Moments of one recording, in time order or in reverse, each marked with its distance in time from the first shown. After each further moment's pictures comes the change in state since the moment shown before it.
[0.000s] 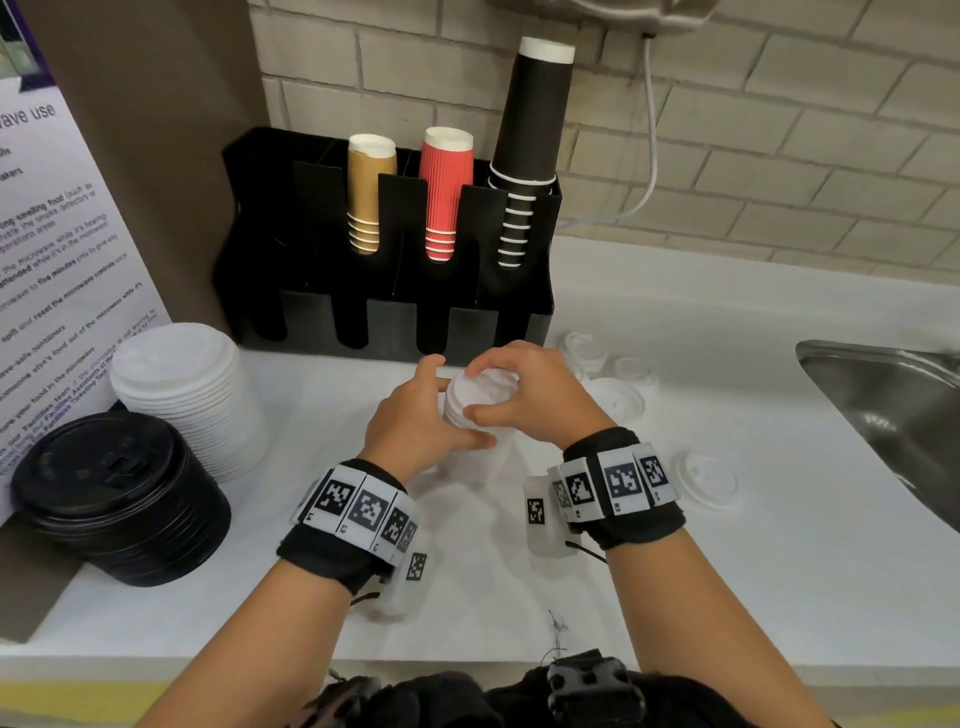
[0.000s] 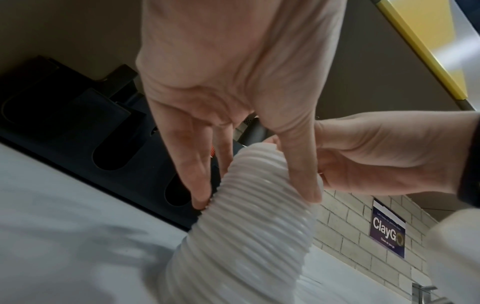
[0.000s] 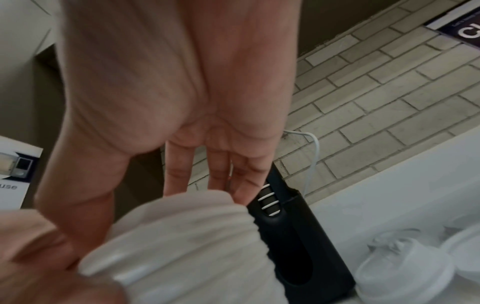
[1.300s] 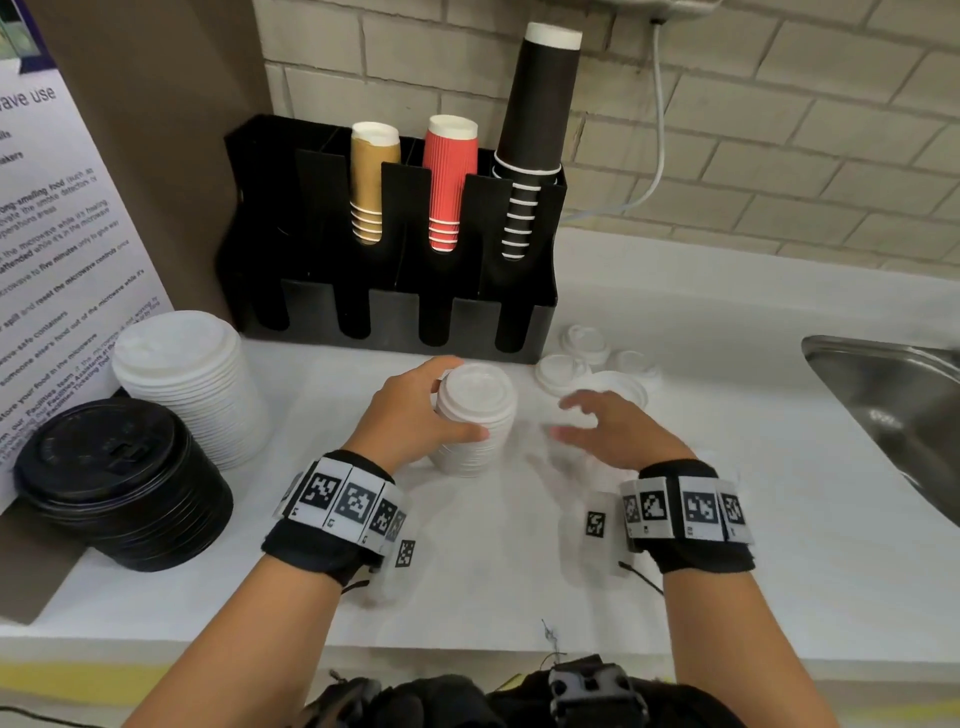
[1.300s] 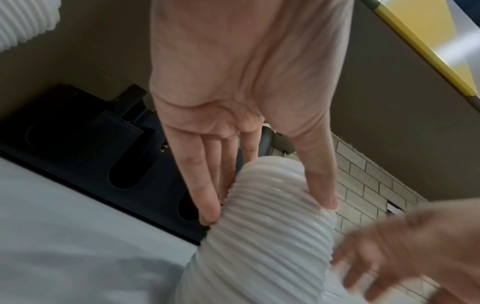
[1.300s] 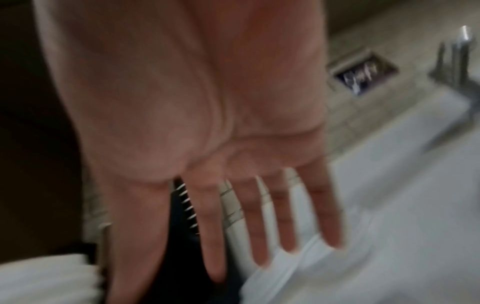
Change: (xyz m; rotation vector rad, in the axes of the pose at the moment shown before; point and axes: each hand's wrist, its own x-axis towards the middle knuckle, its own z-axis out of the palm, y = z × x) left_hand 0.005 -0.018 -0.003 -0.111 -0.015 0.083; right_hand -0.040 0.066 -0.020 -0.095 -0.216 0.479
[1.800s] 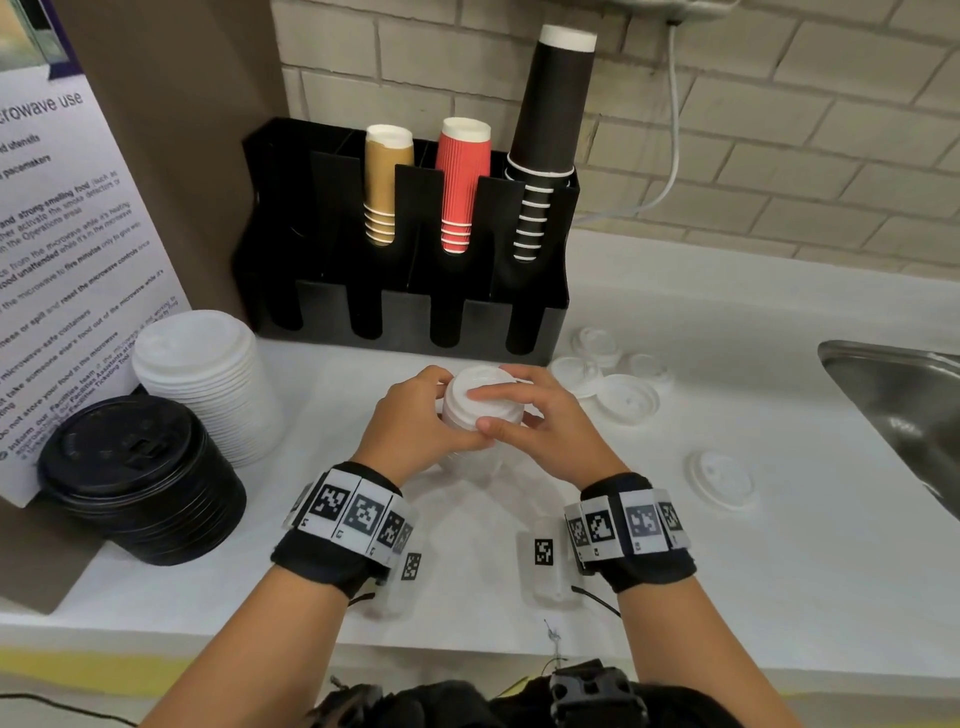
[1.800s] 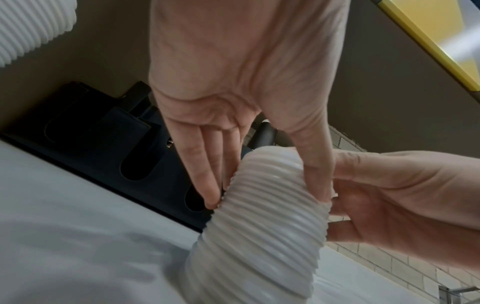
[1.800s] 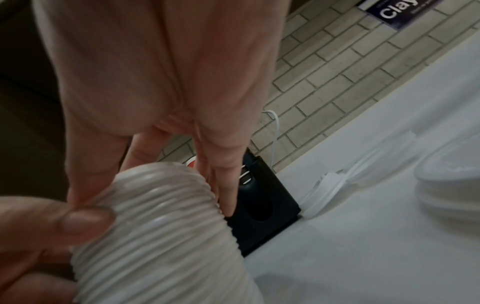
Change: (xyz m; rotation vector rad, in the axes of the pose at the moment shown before) left_hand -0.012 0.003 0.002 0.023 0.065 -0.023; right_hand 0.003 -0.045 0.046 0.577 0.071 -0.537
